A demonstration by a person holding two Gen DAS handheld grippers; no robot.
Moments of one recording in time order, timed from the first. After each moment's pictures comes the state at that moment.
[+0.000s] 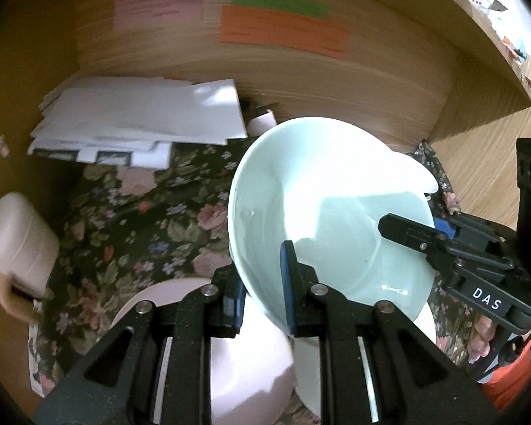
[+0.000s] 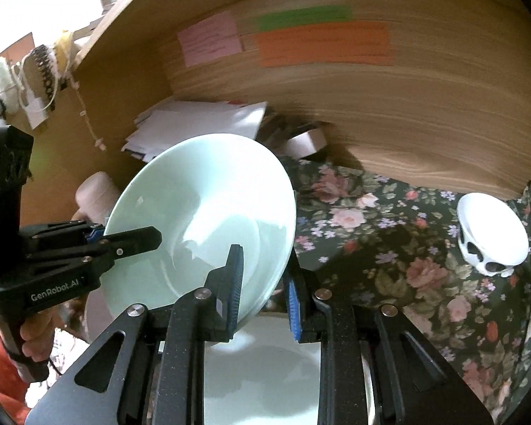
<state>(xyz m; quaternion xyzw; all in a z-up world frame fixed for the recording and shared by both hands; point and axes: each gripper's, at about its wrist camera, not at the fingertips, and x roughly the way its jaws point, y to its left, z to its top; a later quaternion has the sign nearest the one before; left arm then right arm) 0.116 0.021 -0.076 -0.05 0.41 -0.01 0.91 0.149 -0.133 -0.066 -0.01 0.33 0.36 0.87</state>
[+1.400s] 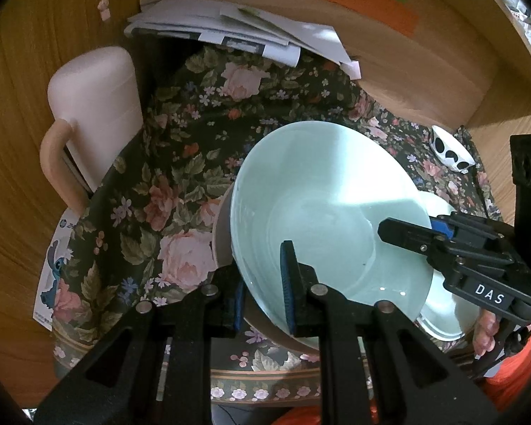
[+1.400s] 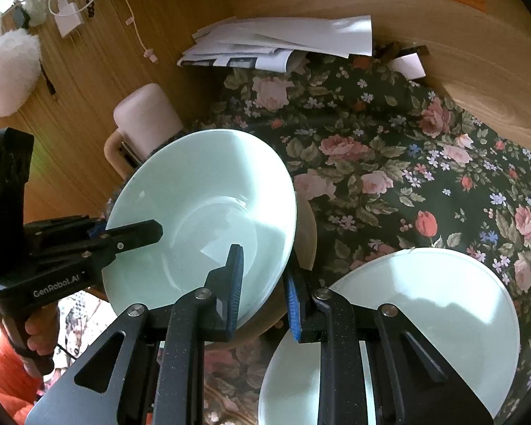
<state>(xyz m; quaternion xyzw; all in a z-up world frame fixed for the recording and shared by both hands) 0.029 0.115 -0.136 -0.10 0.45 0.04 0.89 0.110 -0.045 -0.122 -0.04 0.41 0.42 0.81</state>
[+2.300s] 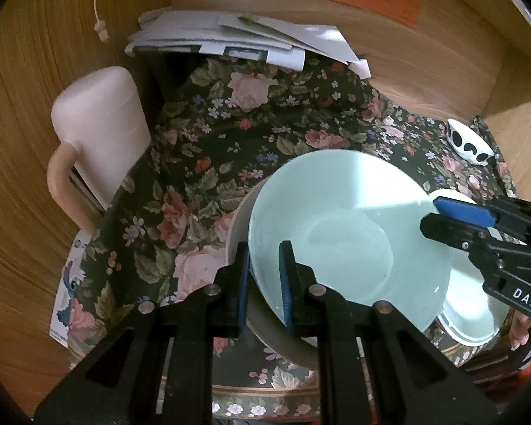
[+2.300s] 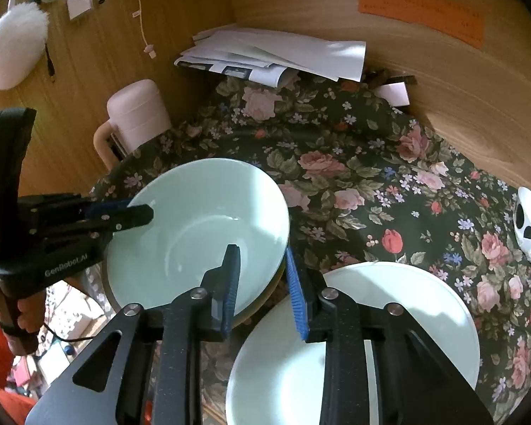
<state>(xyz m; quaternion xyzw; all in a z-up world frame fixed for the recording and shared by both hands) 0.035 0.108 -0.141 -0.05 0.43 0.08 0.90 0.102 -0.052 -0.112 -0.09 0.36 0.39 0.84</state>
